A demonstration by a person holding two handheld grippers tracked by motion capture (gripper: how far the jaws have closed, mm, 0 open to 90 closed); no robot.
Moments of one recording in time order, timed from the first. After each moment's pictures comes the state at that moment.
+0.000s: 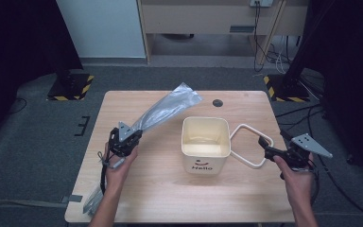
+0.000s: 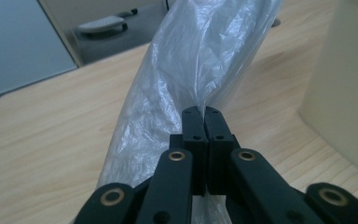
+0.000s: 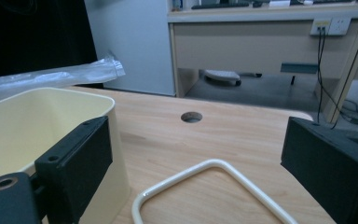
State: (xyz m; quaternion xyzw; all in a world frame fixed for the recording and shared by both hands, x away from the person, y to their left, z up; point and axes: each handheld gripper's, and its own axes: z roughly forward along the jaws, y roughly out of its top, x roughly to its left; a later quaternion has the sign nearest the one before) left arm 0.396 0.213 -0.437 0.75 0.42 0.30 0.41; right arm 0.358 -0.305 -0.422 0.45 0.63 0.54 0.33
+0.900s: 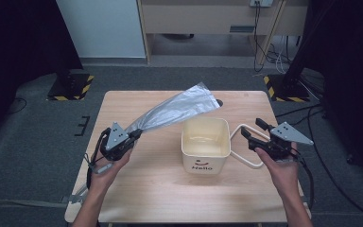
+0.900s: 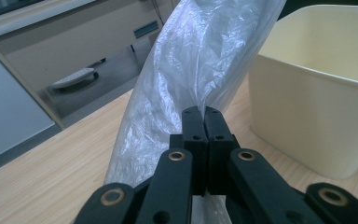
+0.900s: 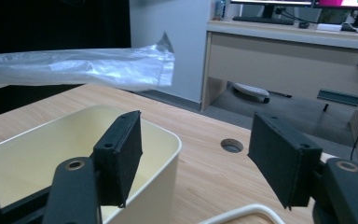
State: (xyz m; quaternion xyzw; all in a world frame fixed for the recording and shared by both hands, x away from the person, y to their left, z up) left arm 0.365 0.222 -0.400 0.78 0.29 0.31 0.46; right arm 0.369 -0.247 -0.386 0.37 0.68 0.55 0.32
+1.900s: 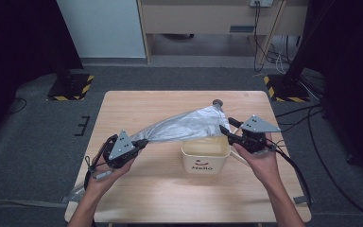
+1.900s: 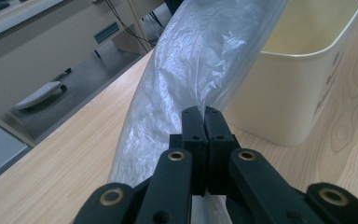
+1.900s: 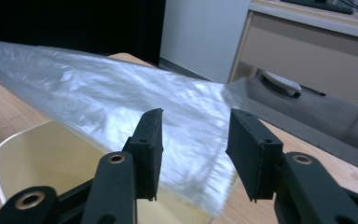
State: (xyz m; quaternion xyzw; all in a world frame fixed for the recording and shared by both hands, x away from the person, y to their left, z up) left arm 0.352 0.211 -0.401 0.82 0.21 0.28 0.44; right arm 0.392 -0.190 -0.385 0.31 0.75 0.51 0.29
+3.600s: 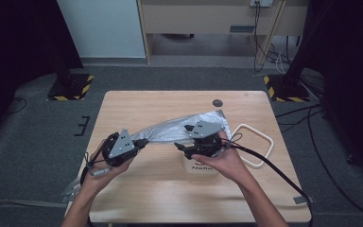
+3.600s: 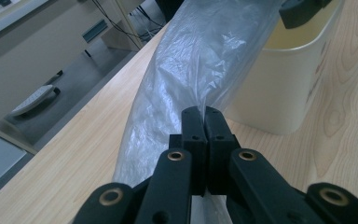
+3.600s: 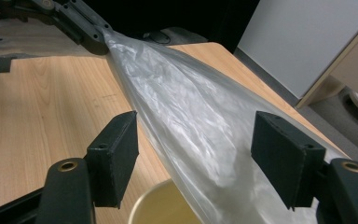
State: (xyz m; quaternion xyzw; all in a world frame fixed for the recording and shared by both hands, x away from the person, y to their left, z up) left arm 0.353 0.212 -0.390 0.84 0.18 0.28 0.42; right arm 0.389 -0.074 -0.385 0.16 0.84 0.47 0.21
